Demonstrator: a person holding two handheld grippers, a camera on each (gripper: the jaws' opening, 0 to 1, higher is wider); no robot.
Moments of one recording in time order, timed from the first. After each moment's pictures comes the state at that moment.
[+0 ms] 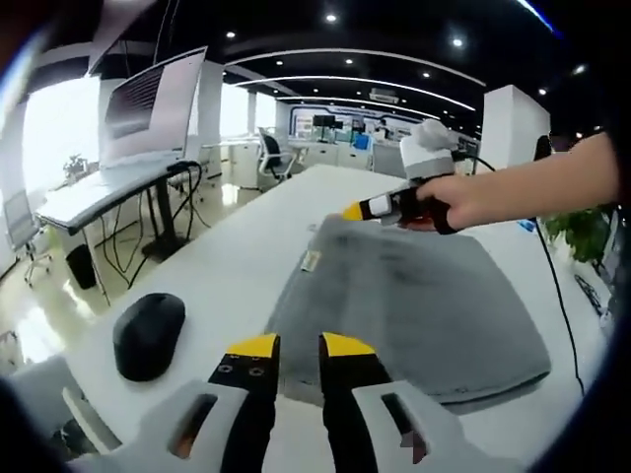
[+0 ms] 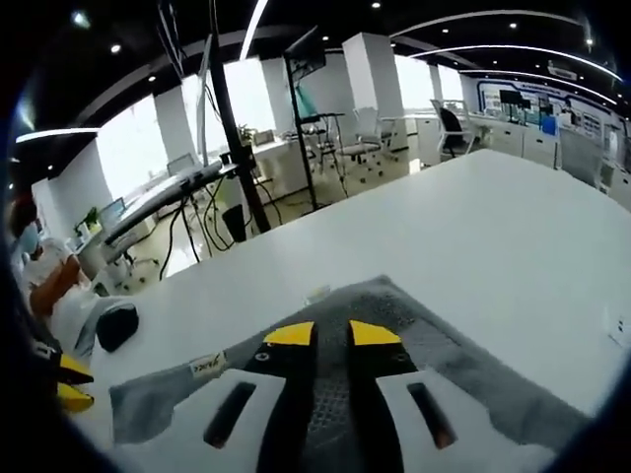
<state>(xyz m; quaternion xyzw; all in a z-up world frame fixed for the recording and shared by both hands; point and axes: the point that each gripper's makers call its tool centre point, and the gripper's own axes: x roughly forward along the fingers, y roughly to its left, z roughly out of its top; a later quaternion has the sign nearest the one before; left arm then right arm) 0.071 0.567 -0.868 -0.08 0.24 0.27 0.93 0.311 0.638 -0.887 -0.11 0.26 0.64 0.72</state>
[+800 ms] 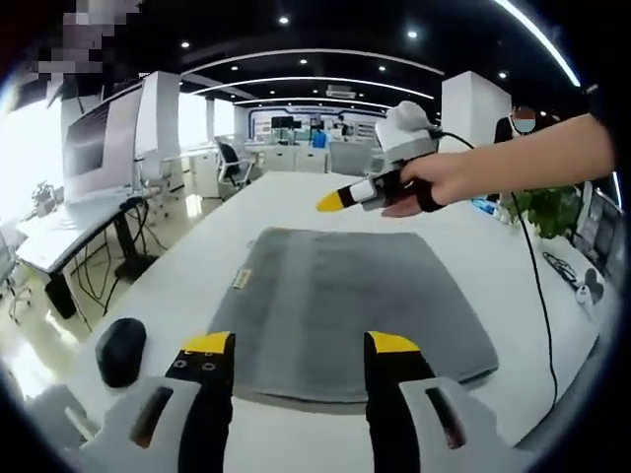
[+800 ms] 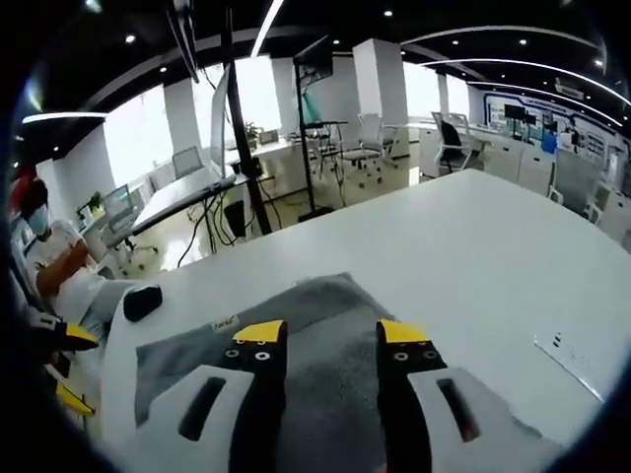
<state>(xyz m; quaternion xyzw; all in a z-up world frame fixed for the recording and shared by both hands) 0.088 0.499 -0.832 -0.04 0.24 0.20 0.95 0.326 0.555 -0.824 -0.13 0.23 0.64 0.72</state>
